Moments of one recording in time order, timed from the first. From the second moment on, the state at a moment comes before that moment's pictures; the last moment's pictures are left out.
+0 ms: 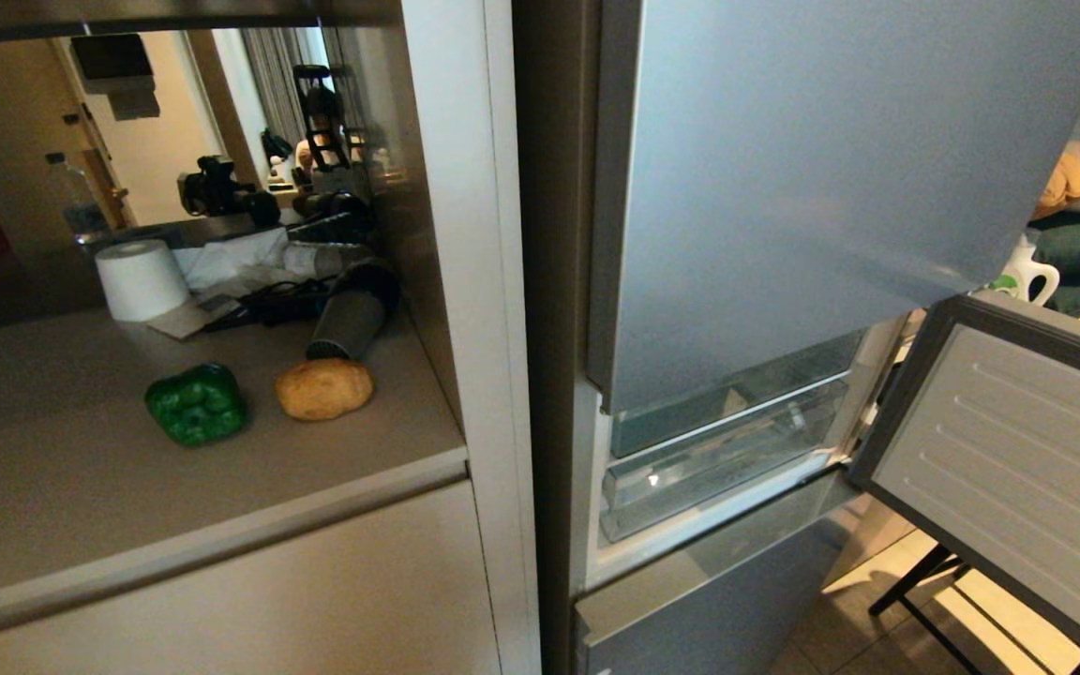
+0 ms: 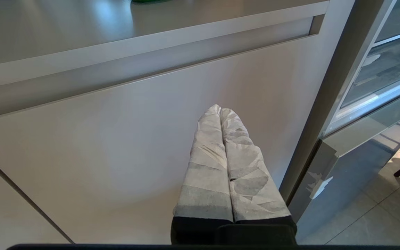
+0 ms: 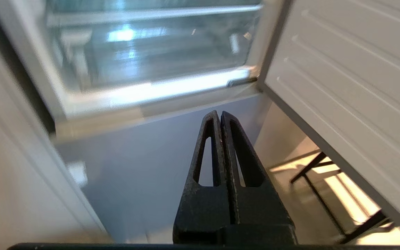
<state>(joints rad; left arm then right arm) 0.00 0.00 0.00 -0.02 0.00 0.00 -0.01 0.05 0.00 0.01 0.02 -0.06</state>
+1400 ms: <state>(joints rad) 0.00 0.00 0.00 -0.02 0.00 0.00 0.00 0.00 0.00 0.00 0.00 0.02</state>
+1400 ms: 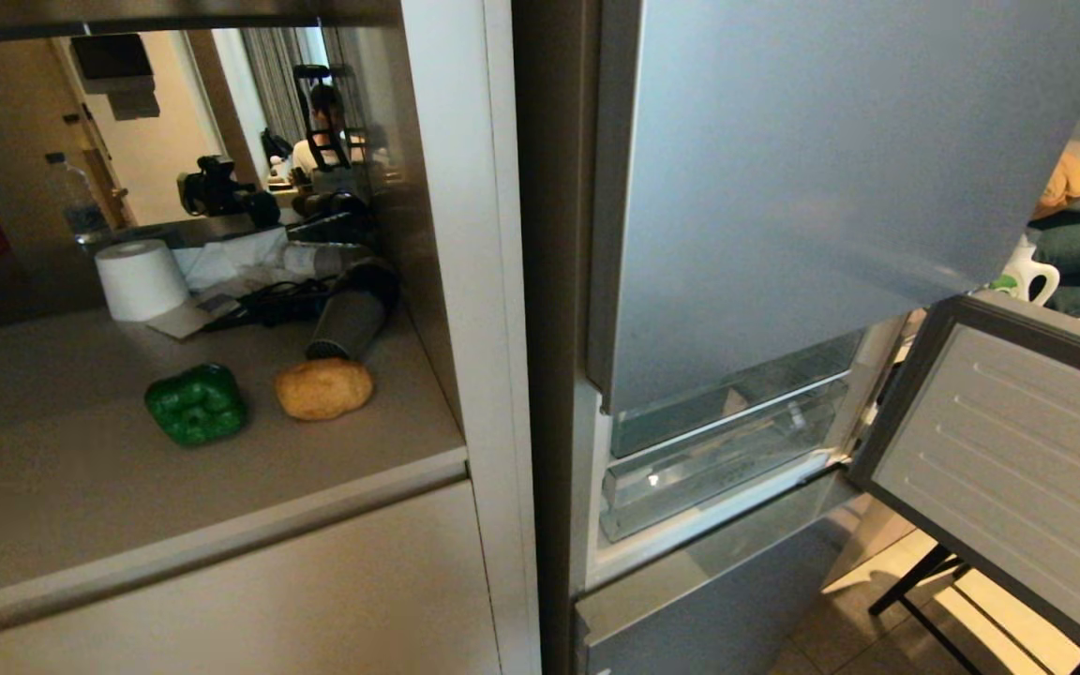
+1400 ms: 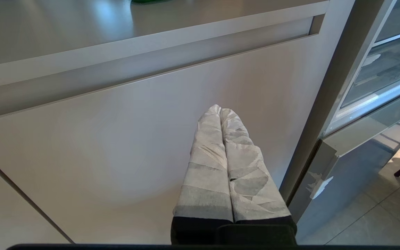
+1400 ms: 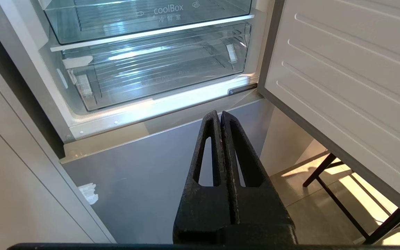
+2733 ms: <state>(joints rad) 0.00 0.00 0.00 -0.02 0.00 0.00 0.00 0.00 0.00 0.00 0.00 0.03</state>
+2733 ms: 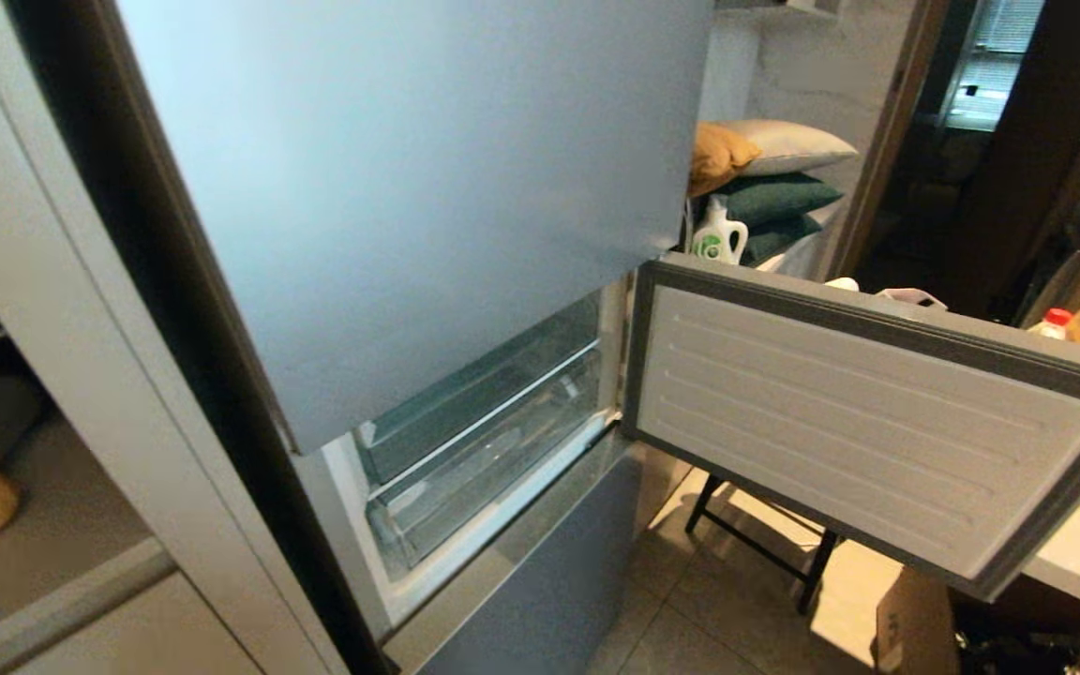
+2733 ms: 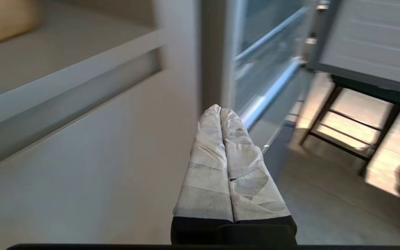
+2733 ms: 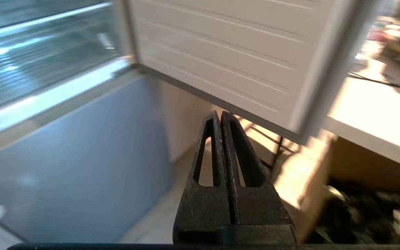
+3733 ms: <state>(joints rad) 0.00 0.00 0.00 -0.02 0.00 0.00 0.00 0.00 0.00 0.01 -0.01 0.02</state>
